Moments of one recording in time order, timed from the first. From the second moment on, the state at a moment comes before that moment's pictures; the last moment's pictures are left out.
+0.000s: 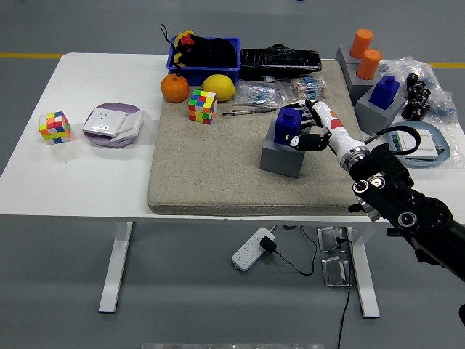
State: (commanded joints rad) left arm -0.12 0.28 -0.43 -0.28 0.82 -0.20 0.12; right arm 0.77 -0.13 0.59 0.81 -1.07 -0.33 0.13
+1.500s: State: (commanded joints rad) left arm -0.12 0.29 -0.42 -0.29 0.82 -0.20 0.12; right arm 0.76 -0.13 0.59 0.82 -1.10 -0.34 0.11
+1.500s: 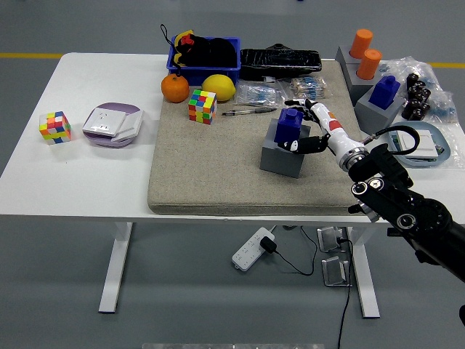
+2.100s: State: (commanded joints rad) left arm -0.12 0.29 -0.42 -0.29 0.82 -0.20 0.12; right arm 0.75 -0.14 0.61 0.84 -1.09 -0.35 0.12
